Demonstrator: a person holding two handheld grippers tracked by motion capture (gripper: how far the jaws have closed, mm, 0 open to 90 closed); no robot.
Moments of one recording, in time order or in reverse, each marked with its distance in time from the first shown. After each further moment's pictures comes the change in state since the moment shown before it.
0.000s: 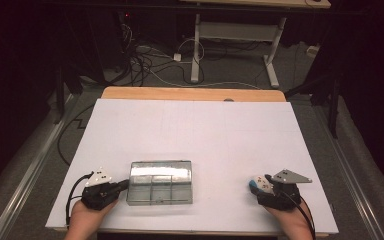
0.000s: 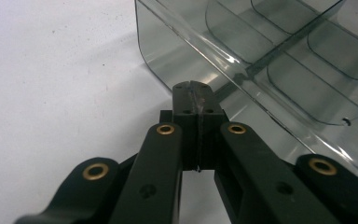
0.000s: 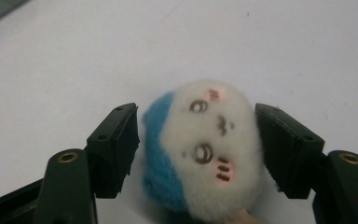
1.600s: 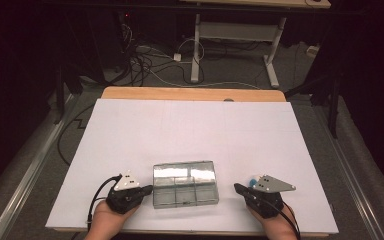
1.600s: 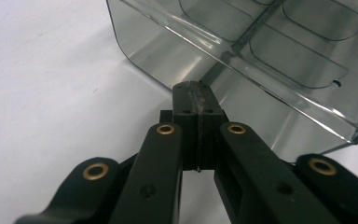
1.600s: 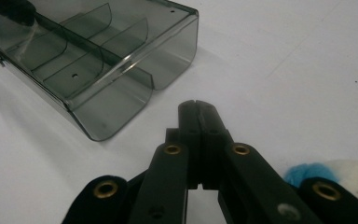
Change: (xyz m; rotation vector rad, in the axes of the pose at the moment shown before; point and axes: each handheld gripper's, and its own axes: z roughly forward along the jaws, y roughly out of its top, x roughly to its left) left arm -0.053 0.024 0.035 0.056 -0.082 0.122; right arm 0.049 0.009 0.006 -0.078 0.171 -0.112
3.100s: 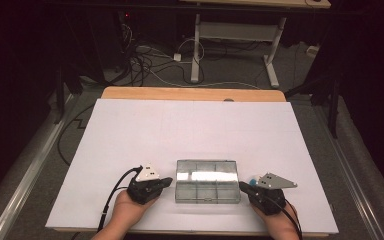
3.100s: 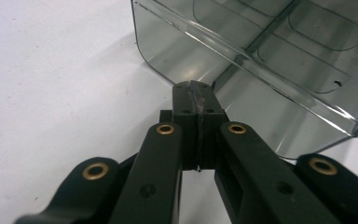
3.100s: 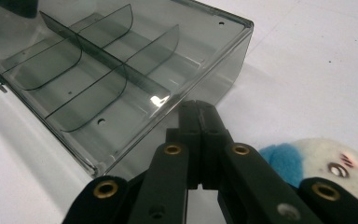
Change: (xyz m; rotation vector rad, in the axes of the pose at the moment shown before) left arm -0.009 0.030 0.030 -0.052 -0.038 0.038; right arm -0.011 -0.004 0.004 0.034 -0.045 0.030
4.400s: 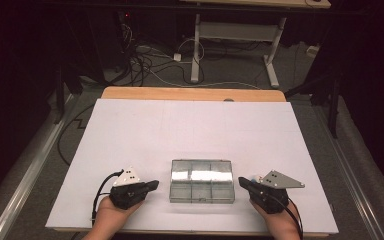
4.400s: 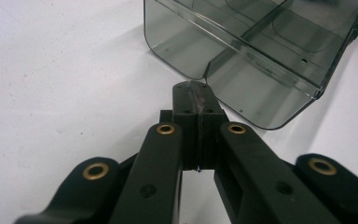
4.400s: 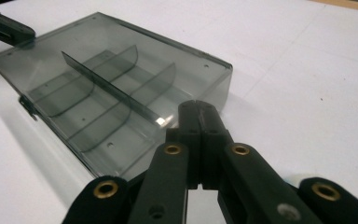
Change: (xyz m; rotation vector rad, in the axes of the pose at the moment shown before) left arm 0.013 -0.024 -0.030 -0.051 -0.041 -0.044; right arm 0.003 0.014 -0.014 -0.110 0.028 0.009
